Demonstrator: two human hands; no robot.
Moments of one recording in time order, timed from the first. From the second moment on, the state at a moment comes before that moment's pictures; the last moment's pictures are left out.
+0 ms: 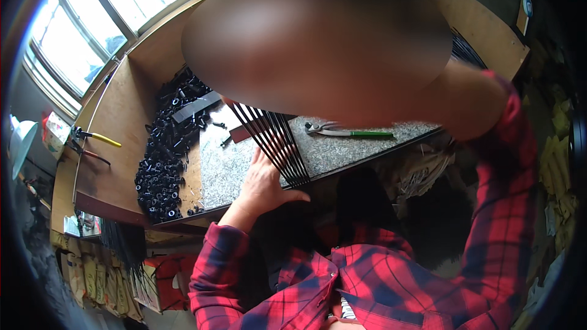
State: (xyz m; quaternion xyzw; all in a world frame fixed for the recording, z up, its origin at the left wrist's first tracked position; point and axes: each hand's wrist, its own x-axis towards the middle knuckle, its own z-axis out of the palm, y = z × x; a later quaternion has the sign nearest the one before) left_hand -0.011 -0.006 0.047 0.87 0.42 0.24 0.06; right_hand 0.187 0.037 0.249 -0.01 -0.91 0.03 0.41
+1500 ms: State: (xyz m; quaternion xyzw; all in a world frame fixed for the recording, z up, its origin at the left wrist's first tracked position) left_hand 0.041 -0.104 0.003 0.43 0.38 0.53 0.63; right_hand 0.211 0.023 0.078 -0.43 -0.46 0.57 0.52
